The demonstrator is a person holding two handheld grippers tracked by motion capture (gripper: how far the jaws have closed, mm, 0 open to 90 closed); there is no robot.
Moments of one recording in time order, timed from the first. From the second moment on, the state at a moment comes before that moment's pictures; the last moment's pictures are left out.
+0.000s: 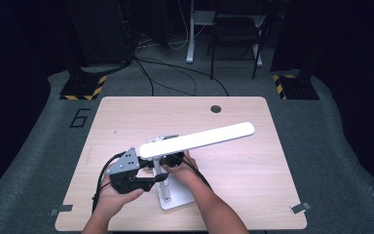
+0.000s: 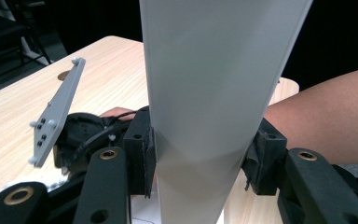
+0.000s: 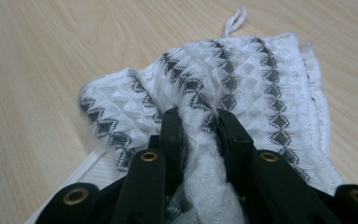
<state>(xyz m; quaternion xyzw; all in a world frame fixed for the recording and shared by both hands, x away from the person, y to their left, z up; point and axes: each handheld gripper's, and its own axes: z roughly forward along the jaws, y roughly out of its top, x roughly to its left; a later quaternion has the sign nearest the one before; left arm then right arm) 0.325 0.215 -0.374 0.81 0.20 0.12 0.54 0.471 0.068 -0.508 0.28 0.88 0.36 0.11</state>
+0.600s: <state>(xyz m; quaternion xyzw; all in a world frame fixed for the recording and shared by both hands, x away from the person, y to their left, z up) 0.324 0.215 -0.375 0.81 0.20 0.13 0.53 0.486 0.000 -0.504 0.33 0.88 0.31 0.14</state>
